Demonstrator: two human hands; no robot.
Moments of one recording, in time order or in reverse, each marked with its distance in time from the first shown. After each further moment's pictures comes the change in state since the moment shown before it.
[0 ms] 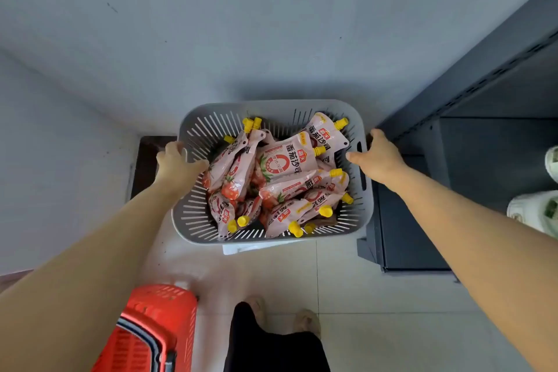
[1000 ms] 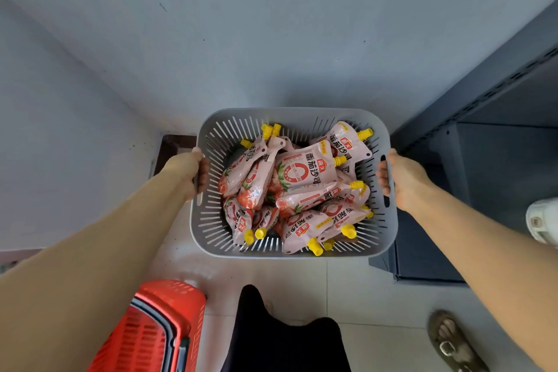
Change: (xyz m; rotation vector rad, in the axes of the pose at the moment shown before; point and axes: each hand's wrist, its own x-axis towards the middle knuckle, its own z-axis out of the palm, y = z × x) left_hand -0.008 -0.021 -0.022 -0.623 -0.102 -0.449; right_hand -0.029 0.014 0.019 0.764 0.060 0.433
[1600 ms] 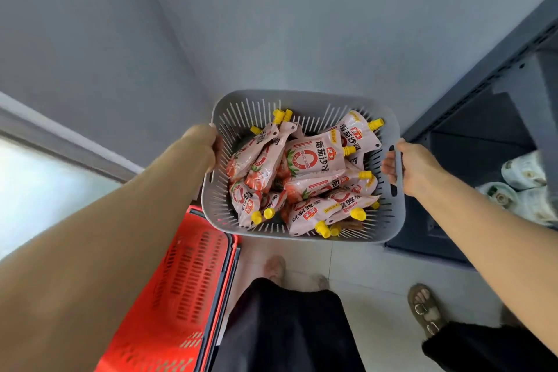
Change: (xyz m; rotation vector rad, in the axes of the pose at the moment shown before) left_hand -0.248 0.014 -0.140 -0.103 0.093 -0.067; right_hand -0.261 -0.031 -0.067 0.010 -0.143 -0.064
